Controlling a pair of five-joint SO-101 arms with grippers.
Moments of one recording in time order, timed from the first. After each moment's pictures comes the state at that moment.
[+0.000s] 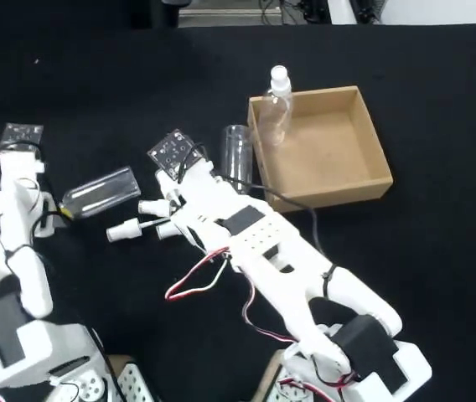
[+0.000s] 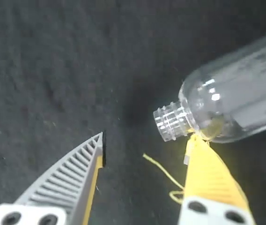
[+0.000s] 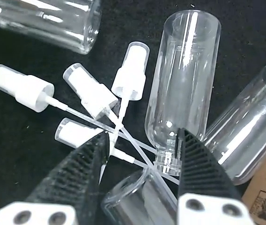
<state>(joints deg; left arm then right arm) -34.5 -5.4 35.1 44.7 -33.3 -35.2 -12.8 47.6 27.5 9.9</state>
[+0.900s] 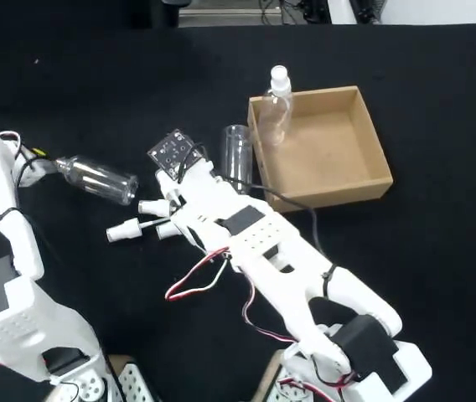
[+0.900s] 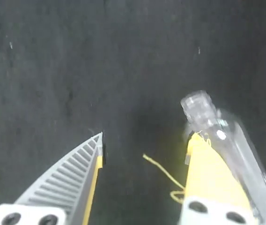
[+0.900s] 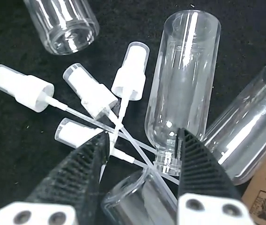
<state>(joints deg) -32.4 8.6 5.4 65.8 7.4 -35.2 -12.8 47.6 27.5 9.9</state>
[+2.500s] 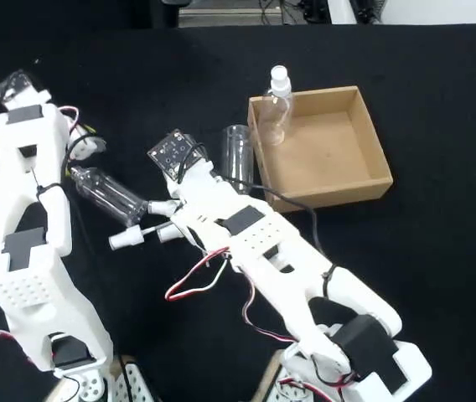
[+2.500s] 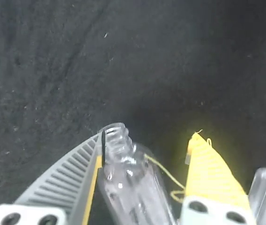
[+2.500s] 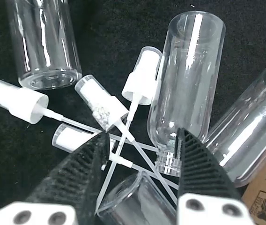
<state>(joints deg) -19.5 20.5 -8.9 68.6 20.1 -35.2 -12.8 47.6 27.5 10.1</state>
